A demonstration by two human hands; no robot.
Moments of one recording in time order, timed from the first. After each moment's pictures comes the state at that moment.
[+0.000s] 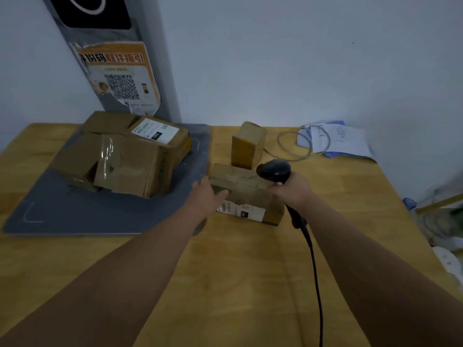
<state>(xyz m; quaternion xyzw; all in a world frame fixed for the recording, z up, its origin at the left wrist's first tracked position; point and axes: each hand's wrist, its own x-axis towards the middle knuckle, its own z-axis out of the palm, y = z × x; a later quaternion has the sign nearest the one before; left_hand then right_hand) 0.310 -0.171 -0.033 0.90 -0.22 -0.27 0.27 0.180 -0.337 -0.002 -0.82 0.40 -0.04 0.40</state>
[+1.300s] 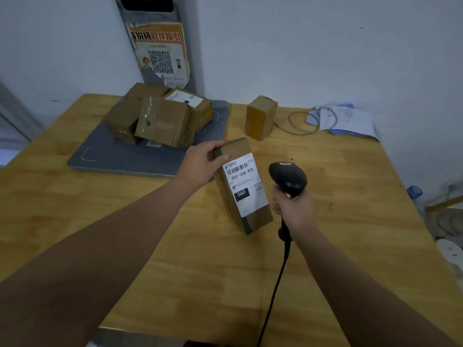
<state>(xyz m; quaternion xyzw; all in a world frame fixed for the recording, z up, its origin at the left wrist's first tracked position) 0.199 -0.064 0.026 0.85 -0.31 -0.10 0.42 0.028 -0.200 -0.009 -0.66 0.40 -0.20 0.61</state>
